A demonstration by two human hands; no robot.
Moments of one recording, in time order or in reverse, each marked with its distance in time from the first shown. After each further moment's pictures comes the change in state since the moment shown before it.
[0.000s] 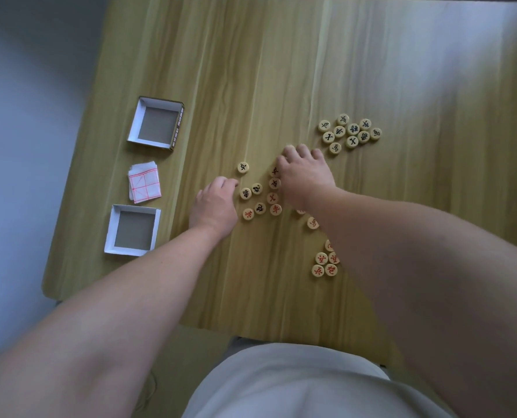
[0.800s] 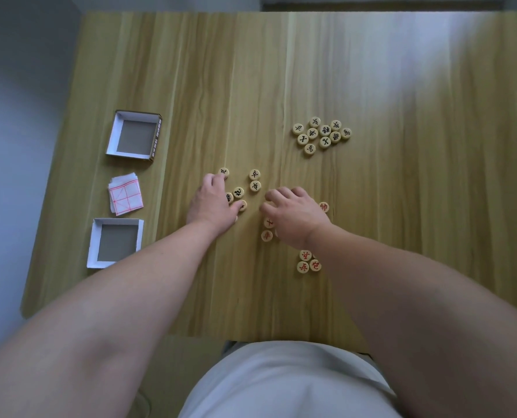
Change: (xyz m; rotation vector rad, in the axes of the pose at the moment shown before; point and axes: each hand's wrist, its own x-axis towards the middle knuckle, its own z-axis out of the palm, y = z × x) left_hand 0.014 0.028 0.003 -0.127 -0.063 -0.075; right_hand -0.071 -0.003 0.033 -0.013 0.015 -0.210
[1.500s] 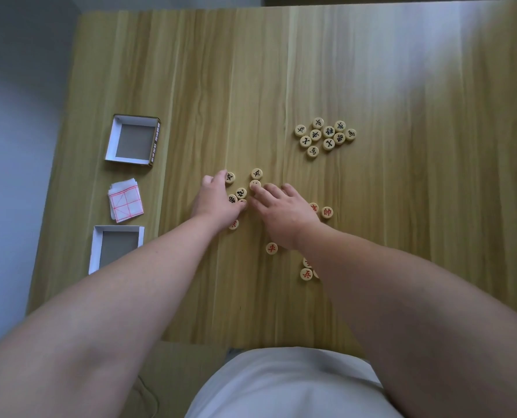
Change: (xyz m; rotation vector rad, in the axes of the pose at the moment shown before) left_hand 0.024 0.005 -0.001 -0.125 -0.071 -0.111; right_hand 0.027 -0.004 -0.001 0.019 -0.045 0.008
